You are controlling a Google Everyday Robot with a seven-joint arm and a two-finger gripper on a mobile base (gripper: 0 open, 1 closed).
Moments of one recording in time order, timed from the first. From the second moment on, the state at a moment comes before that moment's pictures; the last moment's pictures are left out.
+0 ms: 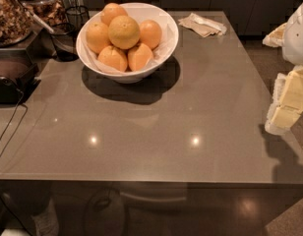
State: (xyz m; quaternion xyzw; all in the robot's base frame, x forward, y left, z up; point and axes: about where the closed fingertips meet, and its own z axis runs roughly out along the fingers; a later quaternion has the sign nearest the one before) arm 0.438 -0.217 0.976 -0.60 0.78 -0.03 0.16
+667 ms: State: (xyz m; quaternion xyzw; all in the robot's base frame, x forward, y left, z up) arm 0.445 -0.209 0.981 -0.59 0.79 -0.03 0.16
